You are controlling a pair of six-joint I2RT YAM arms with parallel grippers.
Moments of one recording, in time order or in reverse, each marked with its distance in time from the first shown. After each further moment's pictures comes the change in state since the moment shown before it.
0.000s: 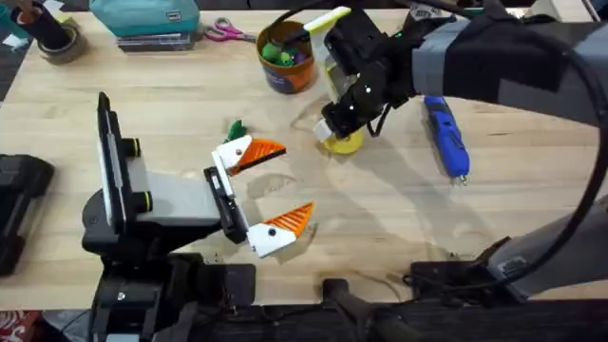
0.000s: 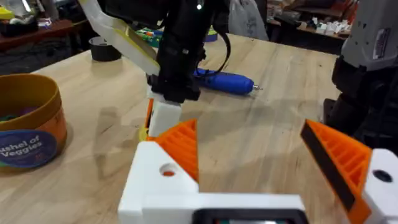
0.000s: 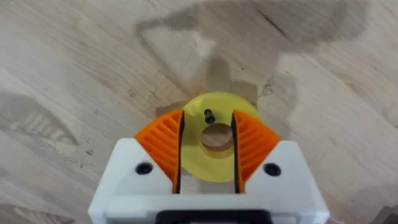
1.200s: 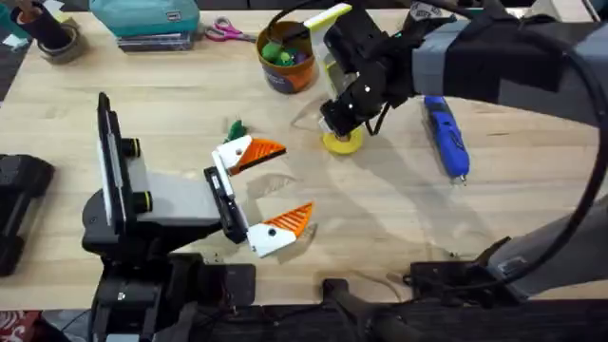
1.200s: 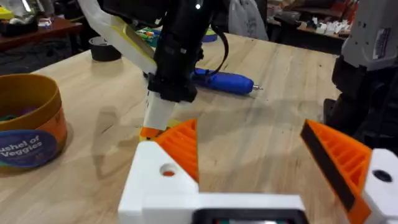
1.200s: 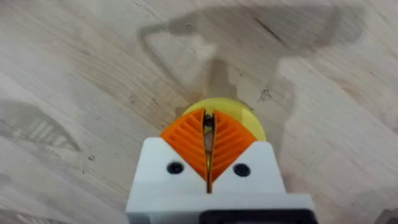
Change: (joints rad) left arm 0.000 0.000 0.000 0.000 0.000 0.000; right arm 0.000 0.000 0.000 0.026 0.002 0.003
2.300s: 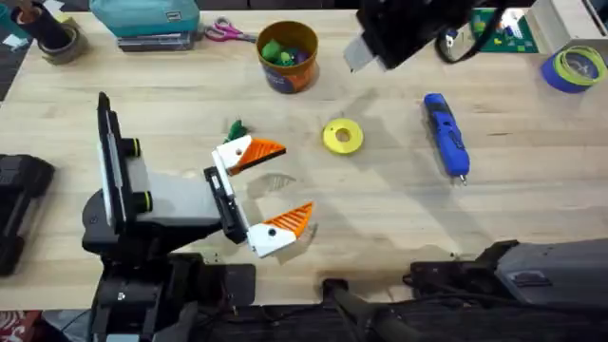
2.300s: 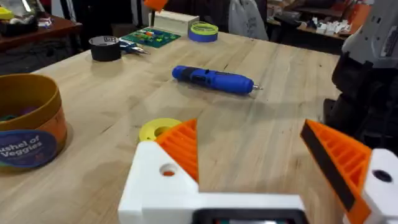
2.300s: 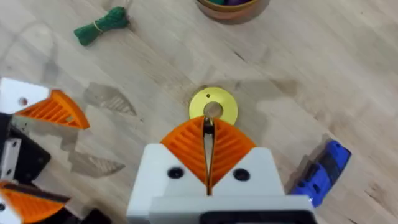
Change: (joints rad) left arm 0.000 0.000 0.000 0.000 0.000 0.000; right arm 0.000 -0.211 0.529 -0.593 0.003 -0.048
